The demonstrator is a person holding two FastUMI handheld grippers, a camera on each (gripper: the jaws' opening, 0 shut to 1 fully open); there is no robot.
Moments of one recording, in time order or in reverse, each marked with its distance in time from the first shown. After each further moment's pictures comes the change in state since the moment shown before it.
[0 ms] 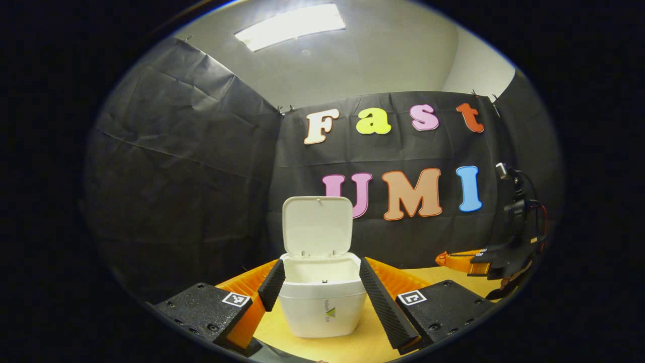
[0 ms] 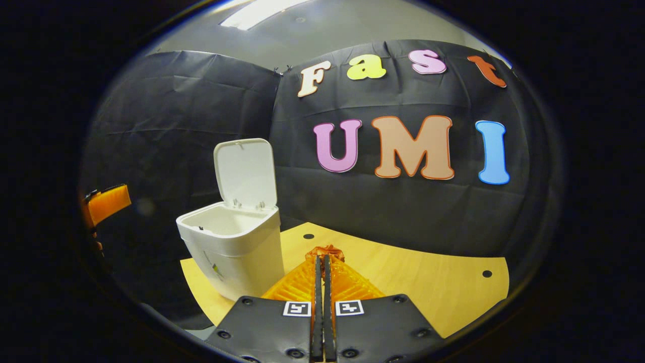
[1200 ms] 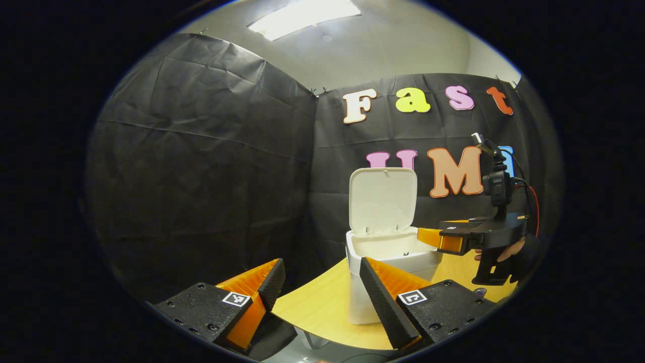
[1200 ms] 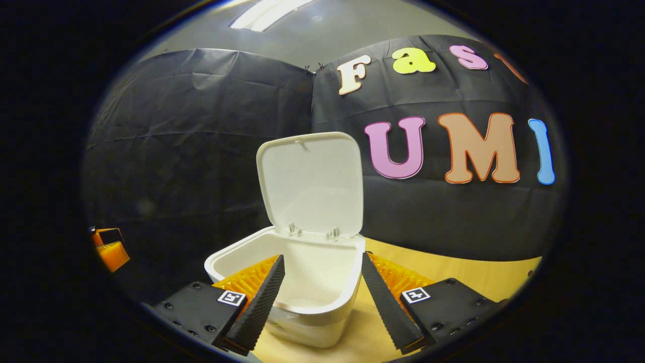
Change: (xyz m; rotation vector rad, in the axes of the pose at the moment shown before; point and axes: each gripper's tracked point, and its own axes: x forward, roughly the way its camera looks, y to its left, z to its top) left arm -0.003 0.100 -0.039 0.027 0.100 0.134; right arm 0.112 0.138 0.036 0.012 -0.057 0.150
